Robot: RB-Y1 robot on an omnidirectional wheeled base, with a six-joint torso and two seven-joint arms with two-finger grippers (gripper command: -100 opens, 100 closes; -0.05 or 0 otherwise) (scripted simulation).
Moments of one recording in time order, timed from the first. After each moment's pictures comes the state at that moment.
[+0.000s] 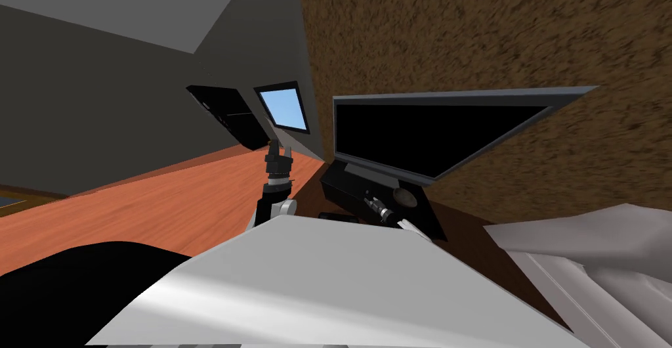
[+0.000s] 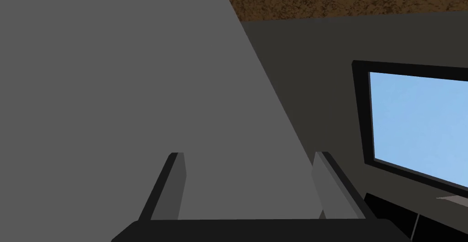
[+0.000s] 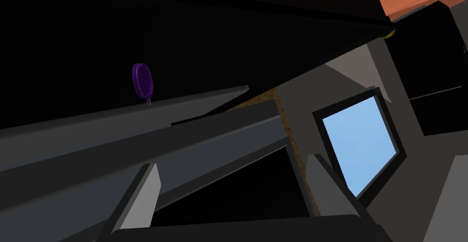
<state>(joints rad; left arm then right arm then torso) 0.53 0.03 -0.04 -2.37 0.02 -0.45 -0.11 0.17 -0.56 0.41 -1.11 0.43 -0.39 0.44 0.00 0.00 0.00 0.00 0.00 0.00</state>
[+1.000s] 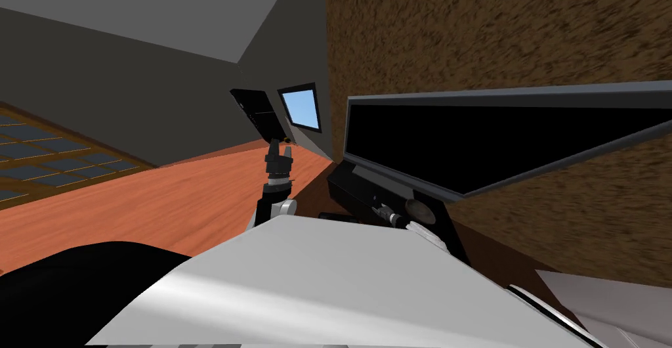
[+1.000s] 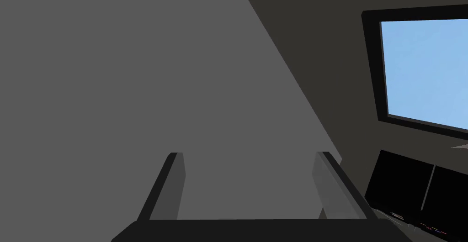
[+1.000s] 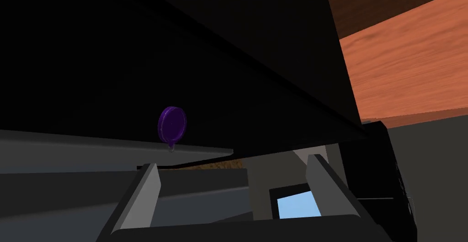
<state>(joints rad) 0.53 0.03 -0.04 -2.37 0.02 -0.45 -0.11 0.09 -0.66 0.50 -0.91 0.54 -0.38 0.49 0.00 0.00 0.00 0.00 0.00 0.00</state>
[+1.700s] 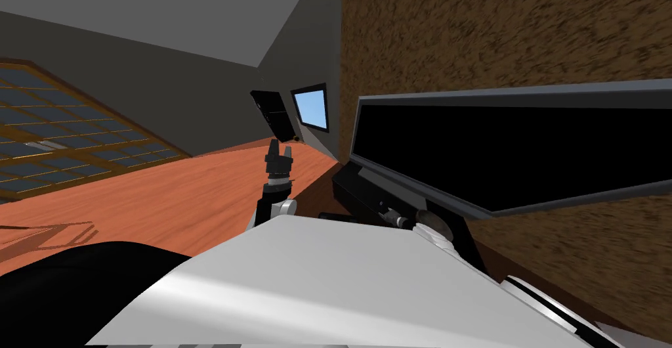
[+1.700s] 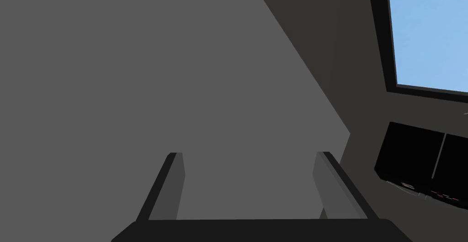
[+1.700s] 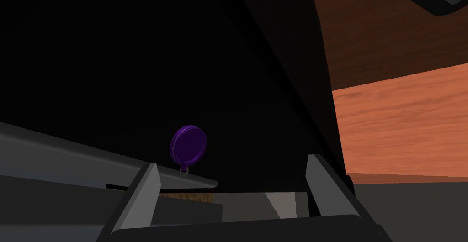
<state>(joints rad) 0.53 0.03 -0.04 -2.37 0.02 -0.45 -0.11 0.05 -0.70 0.55 -0.77 0.61 -0.38 0.53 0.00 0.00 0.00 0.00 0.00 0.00</state>
